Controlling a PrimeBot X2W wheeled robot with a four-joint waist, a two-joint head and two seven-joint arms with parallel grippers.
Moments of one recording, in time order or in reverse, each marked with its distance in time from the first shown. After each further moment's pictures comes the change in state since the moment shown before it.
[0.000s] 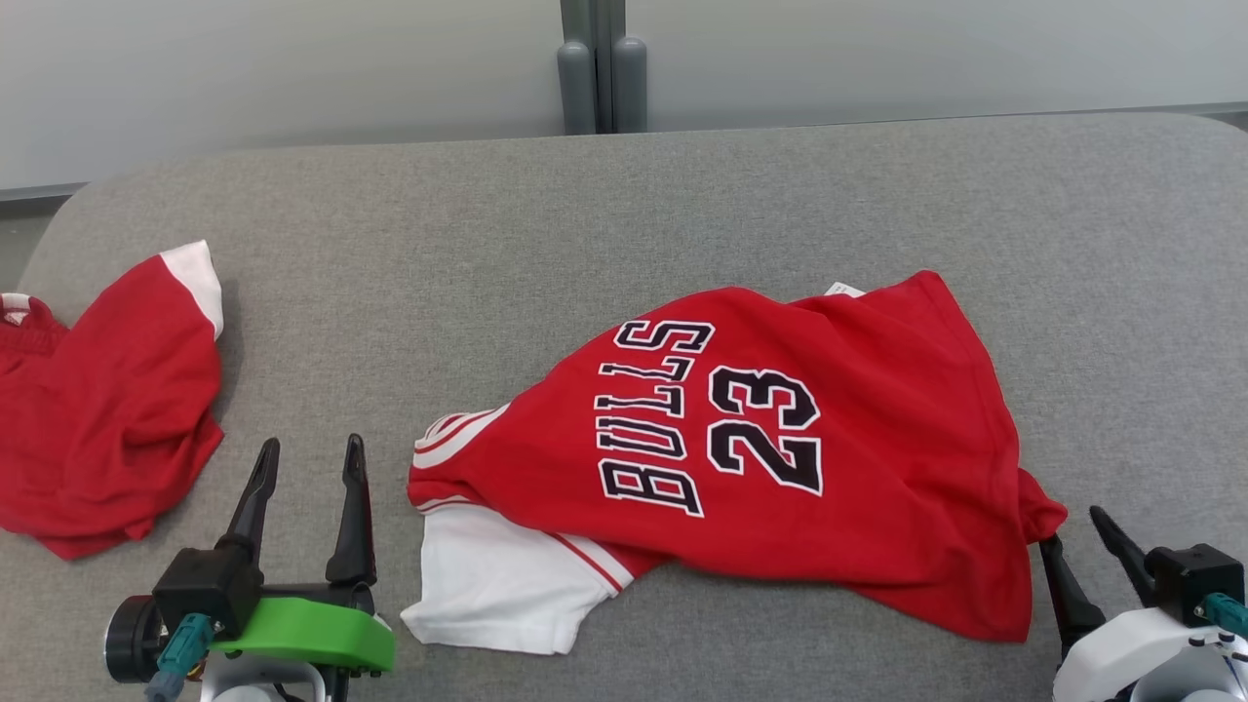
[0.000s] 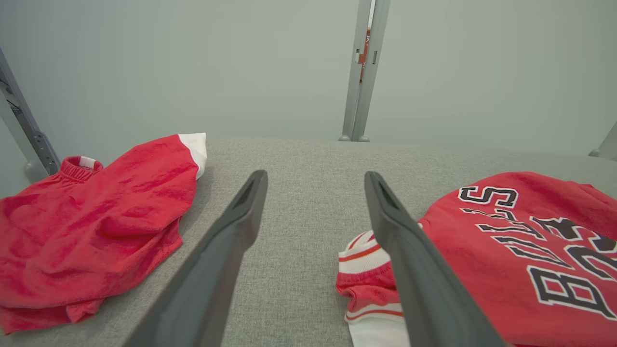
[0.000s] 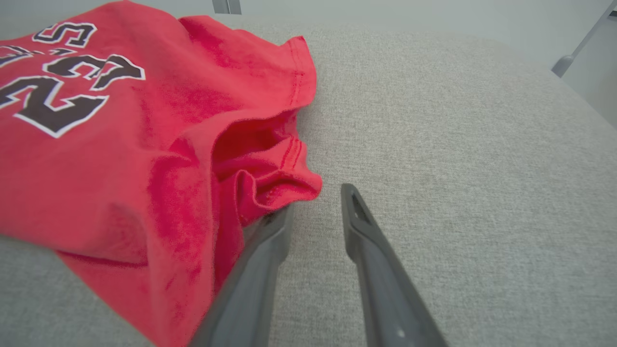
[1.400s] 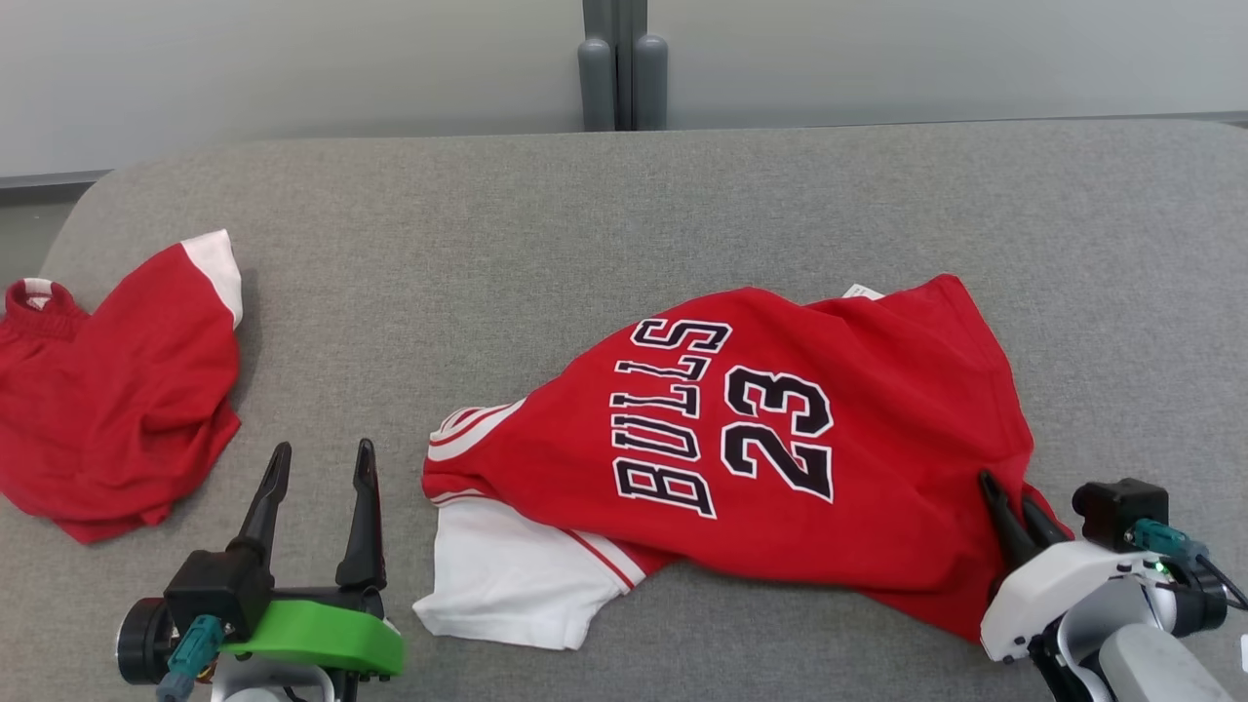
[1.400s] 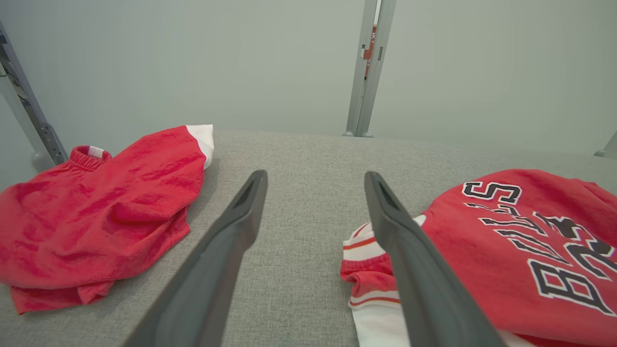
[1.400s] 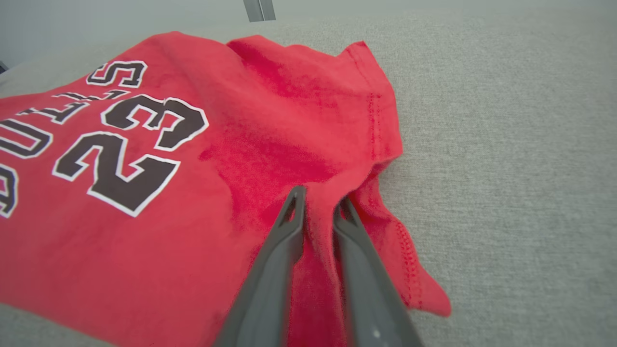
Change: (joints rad) left arm 0.004 0.000 -0.017 0.006 -0.009 0.004 0.000; right arm -0.124 0.059 0.074 0.026 0.114 0.000 0.123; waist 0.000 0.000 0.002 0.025
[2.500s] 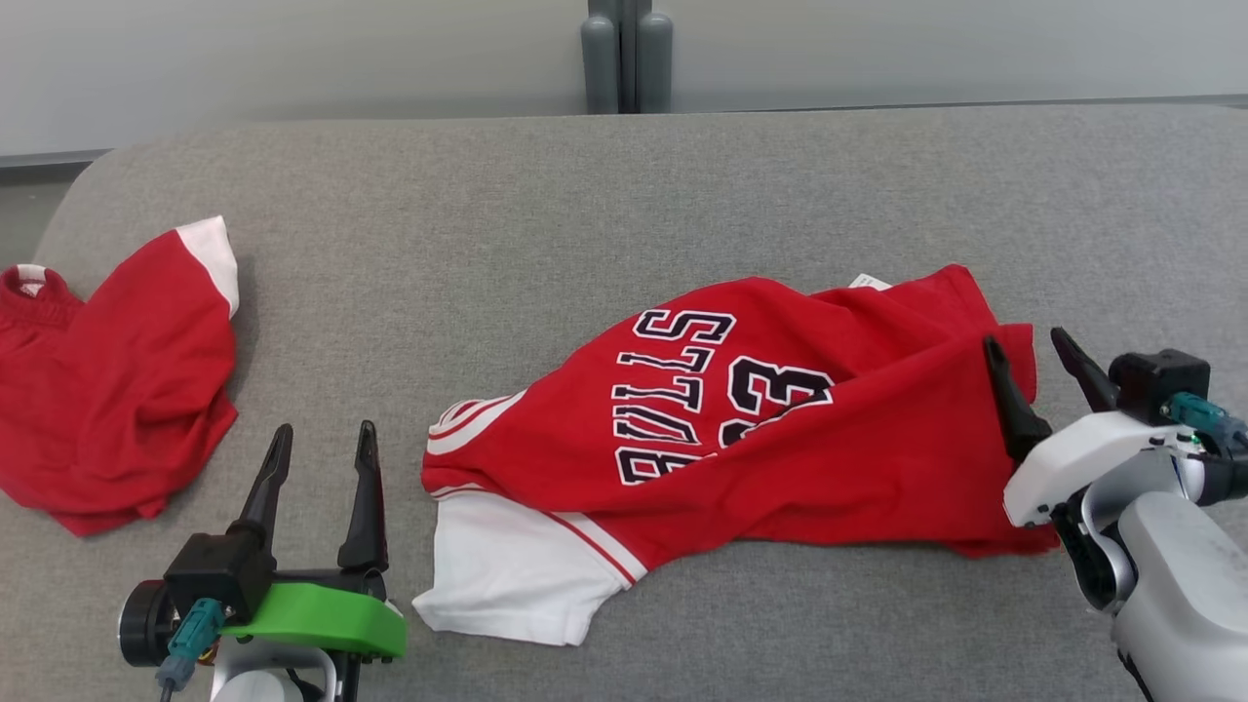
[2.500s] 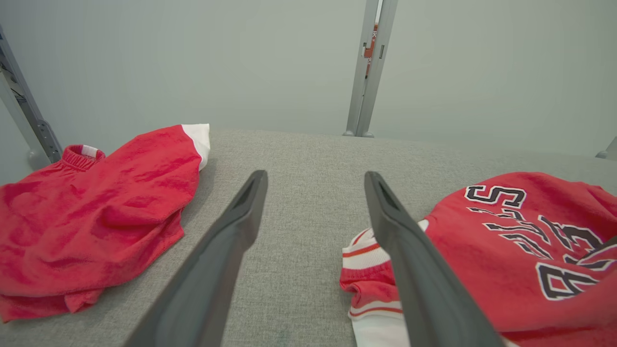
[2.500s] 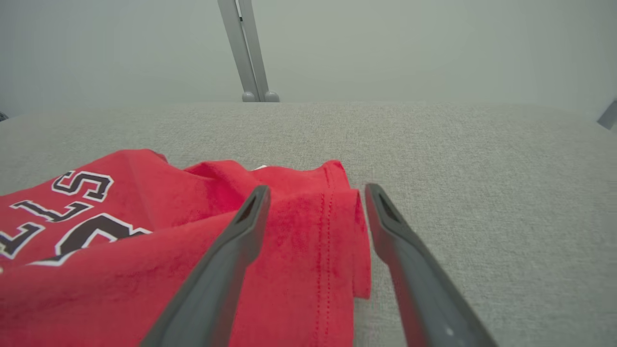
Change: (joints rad) left arm -0.030 0.000 -0.012 0.007 -0.010 0.009 0.000; right arm -0.309 -0.071 0.100 0.228 0.088 0.000 -0.117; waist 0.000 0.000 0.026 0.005
